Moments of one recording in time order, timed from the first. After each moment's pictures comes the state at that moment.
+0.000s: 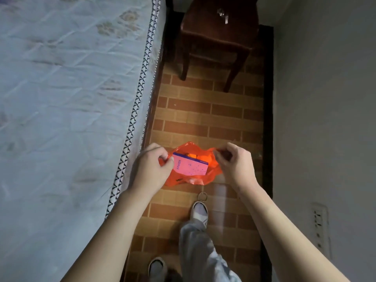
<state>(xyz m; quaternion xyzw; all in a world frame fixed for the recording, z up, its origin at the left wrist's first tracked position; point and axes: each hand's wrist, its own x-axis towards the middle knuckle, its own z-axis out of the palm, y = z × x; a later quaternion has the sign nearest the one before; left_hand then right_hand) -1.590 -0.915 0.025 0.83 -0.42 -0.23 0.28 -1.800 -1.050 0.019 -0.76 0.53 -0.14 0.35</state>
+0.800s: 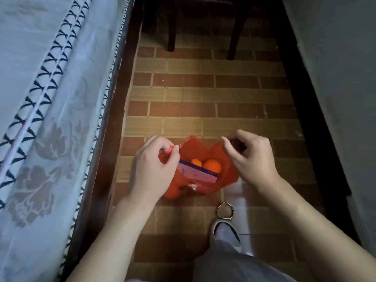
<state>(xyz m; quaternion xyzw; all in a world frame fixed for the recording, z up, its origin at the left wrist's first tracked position) -1.620 -0.881 -0.353 0.77 -0.50 -0.14 0.38 -1.828 -1.007 -0.365 -0.82 0.45 -0.27 0.24</state>
